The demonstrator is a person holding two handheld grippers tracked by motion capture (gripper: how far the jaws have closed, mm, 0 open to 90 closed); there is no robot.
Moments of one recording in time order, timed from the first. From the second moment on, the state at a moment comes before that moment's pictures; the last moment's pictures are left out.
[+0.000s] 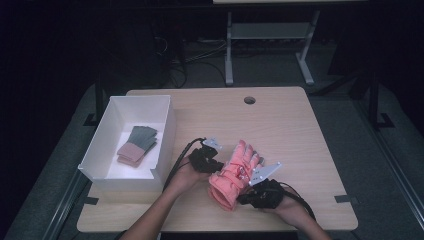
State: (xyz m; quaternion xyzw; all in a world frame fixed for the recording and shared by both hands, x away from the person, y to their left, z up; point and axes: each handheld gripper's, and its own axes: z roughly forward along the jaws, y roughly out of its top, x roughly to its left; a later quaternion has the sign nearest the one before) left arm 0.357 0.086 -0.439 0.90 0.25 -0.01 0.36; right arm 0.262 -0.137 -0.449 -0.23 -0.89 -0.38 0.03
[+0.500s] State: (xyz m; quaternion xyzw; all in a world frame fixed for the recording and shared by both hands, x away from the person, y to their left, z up) left arm 0.345 0.125 -0.404 0.87 0.30 -0.01 0.40; right arm 0.251 -0.190 -0.435 -0.28 -0.87 -0.40 -0.02
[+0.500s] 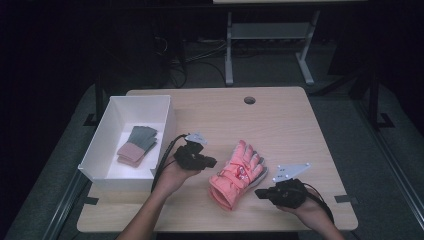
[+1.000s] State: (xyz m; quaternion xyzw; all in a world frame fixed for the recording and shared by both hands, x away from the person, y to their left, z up) left arm 0.332 0.105 -0.379 0.87 0.28 -0.01 0.40; right arm 0.255 -0.210 -0.439 -0.34 -0.86 -0.39 -0.08
